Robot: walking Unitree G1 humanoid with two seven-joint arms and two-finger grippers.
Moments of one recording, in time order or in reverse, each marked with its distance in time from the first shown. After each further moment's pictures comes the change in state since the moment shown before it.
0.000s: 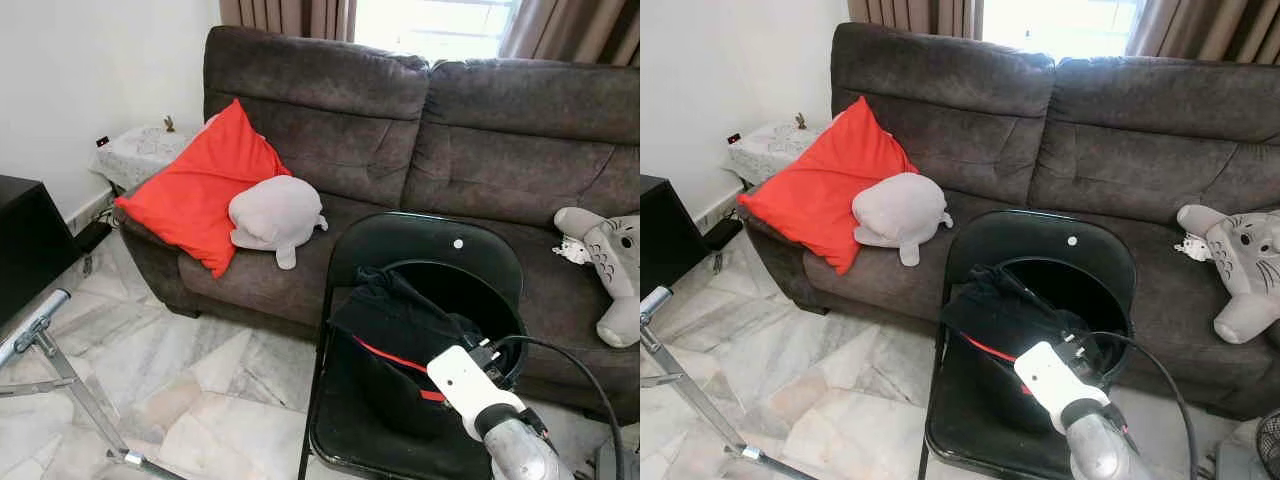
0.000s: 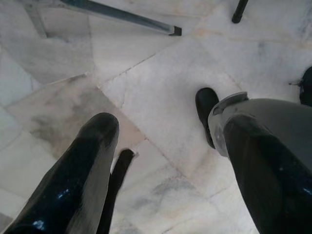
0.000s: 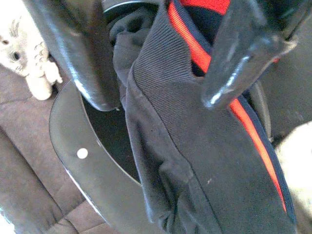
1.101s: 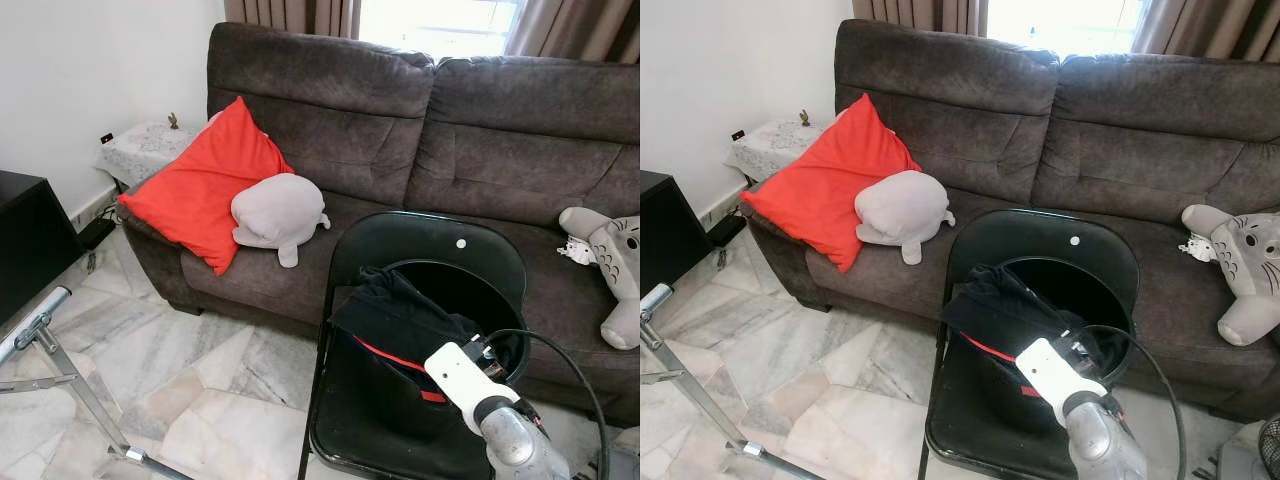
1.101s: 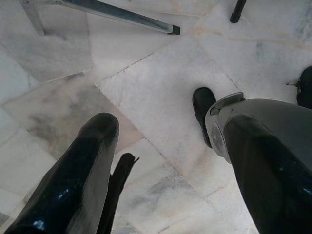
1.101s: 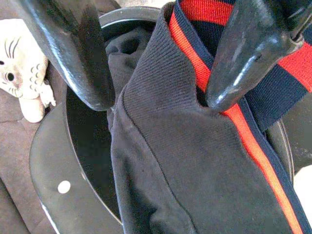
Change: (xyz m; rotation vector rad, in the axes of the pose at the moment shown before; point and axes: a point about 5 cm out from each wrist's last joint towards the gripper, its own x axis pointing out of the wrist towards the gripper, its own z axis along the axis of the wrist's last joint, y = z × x) left arm 0.000 -0.001 0.000 0.000 0.000 -0.005; right arm 0.011 0.003 -0.014 -0.002 0.133 0.014
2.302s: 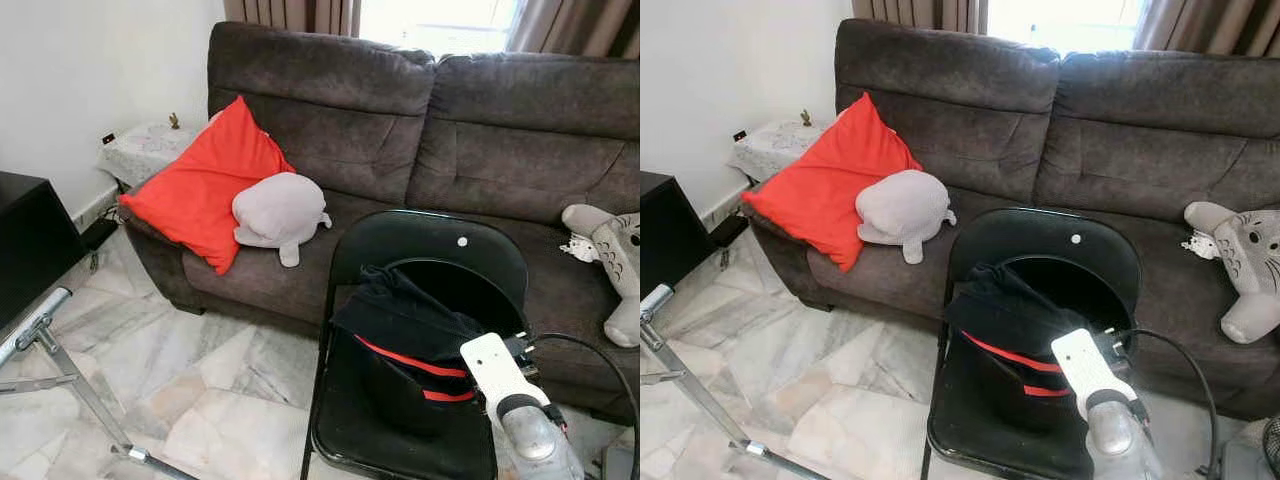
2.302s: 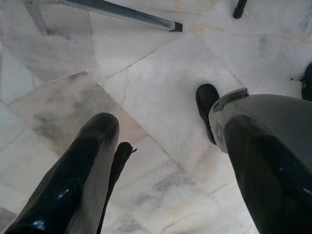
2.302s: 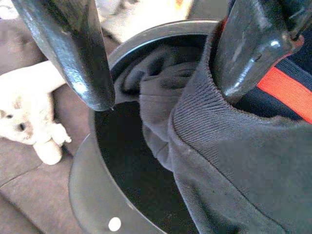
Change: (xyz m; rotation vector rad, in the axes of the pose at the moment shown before) left arm 0.000 0.000 0.000 0.019 0.002 -0.007; right arm 0.002 -0.017 -0.014 0.263 0.035 -0.148
